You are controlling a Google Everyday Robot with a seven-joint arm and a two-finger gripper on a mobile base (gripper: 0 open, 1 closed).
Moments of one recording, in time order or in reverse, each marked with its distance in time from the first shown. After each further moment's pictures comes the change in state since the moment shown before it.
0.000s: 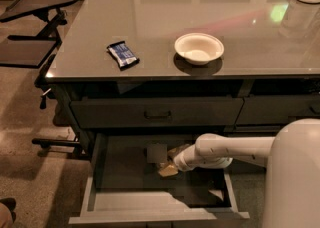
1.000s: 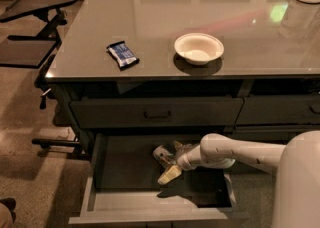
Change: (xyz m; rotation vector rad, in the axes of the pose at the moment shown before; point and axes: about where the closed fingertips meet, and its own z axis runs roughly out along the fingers) arm 0.002 -0.009 0.003 -0.037 -0.079 -0.029
